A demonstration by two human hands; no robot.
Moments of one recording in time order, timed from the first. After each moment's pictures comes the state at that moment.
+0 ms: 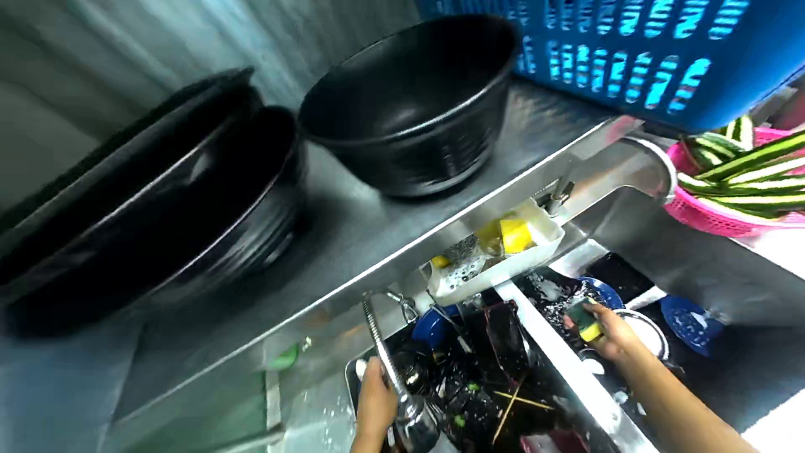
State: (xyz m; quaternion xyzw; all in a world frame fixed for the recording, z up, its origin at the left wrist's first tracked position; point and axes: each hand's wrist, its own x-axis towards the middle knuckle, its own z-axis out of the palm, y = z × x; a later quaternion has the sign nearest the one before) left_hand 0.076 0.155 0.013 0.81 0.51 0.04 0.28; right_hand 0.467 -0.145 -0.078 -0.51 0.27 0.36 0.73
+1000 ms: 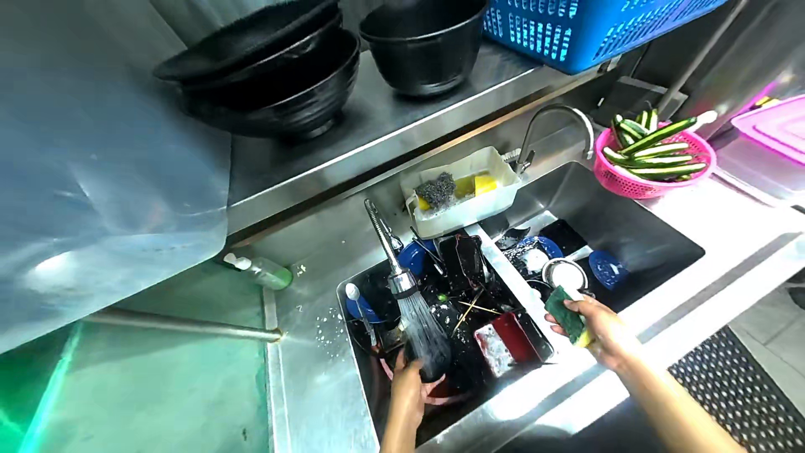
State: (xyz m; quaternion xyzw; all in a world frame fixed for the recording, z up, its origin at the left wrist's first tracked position) left_hand 0.010 -0.068 0.031 0.32 0.59 0.18 0.72; right_hand 0.292 -0.282 0.085 -0.62 0.11 0.39 0.67
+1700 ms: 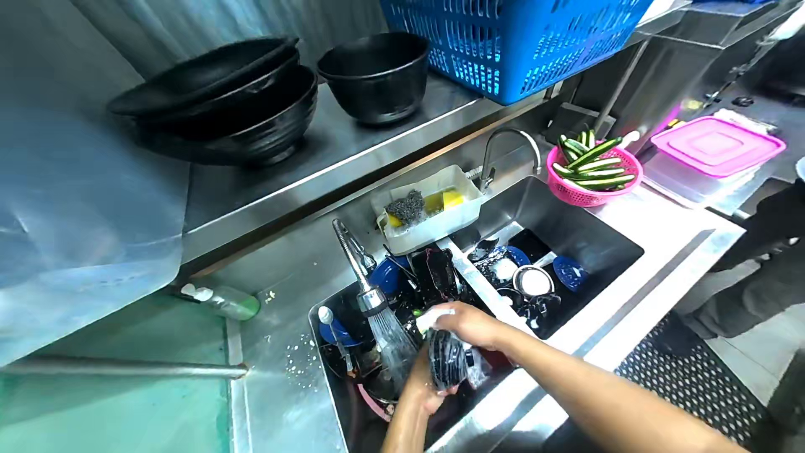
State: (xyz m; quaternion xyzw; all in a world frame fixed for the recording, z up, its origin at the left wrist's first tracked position) left_hand 0.074 -0.103 0.086 0.30 0.40 0.05 0.86; right_hand 0.235 -0.161 0.132 -0.65 -0.37 0.50 0.43
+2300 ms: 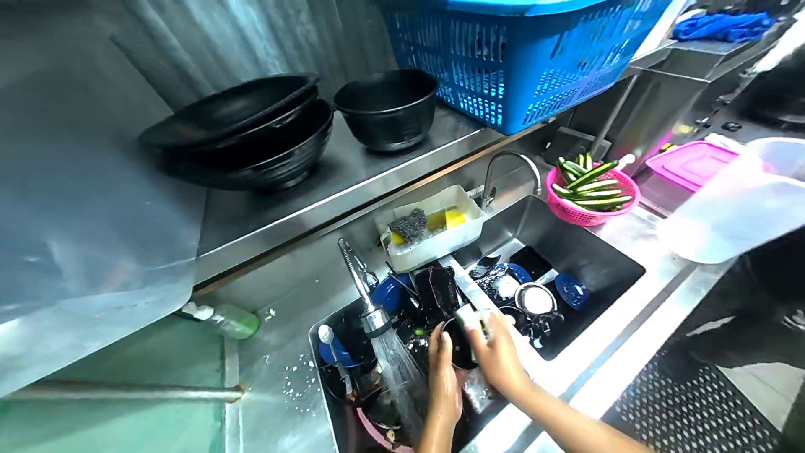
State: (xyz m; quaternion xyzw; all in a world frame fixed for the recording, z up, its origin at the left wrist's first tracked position) left_hand 0.128 -0.112 0.058 0.45 0.38 0.21 0.78; right_hand 0.219 -0.193 0.104 -0.81 -0.27 0.15 0.50
